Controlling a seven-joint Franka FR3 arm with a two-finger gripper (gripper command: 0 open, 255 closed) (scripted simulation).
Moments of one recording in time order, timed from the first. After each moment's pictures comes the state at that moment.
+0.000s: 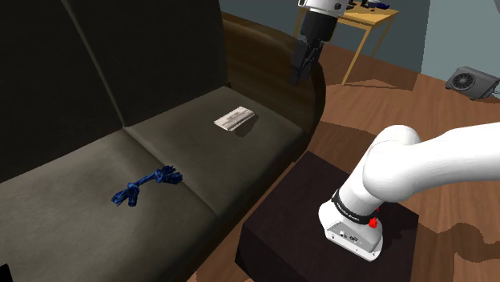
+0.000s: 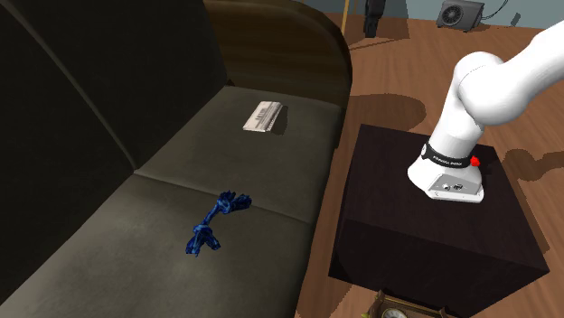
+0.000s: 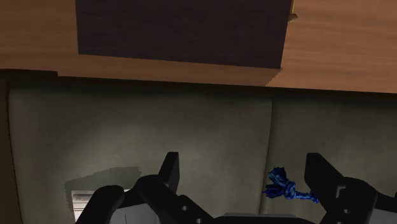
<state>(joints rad) 0.02 -0.79 -0.07 -2.37 0.12 1.56 -0.13</state>
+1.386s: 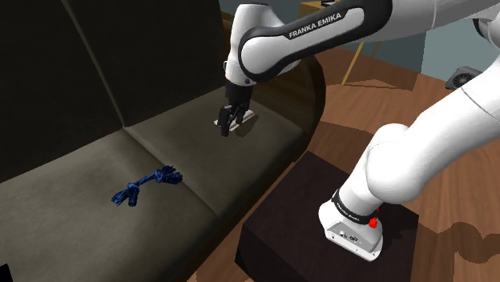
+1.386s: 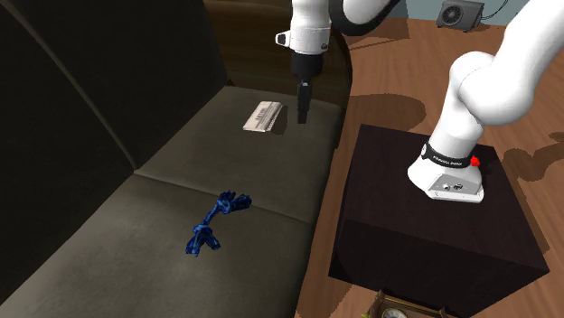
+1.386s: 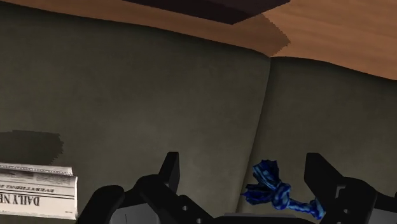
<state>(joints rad) 0.14 -0.30 0.11 -2.46 0.21 2.19 -0.09</state>
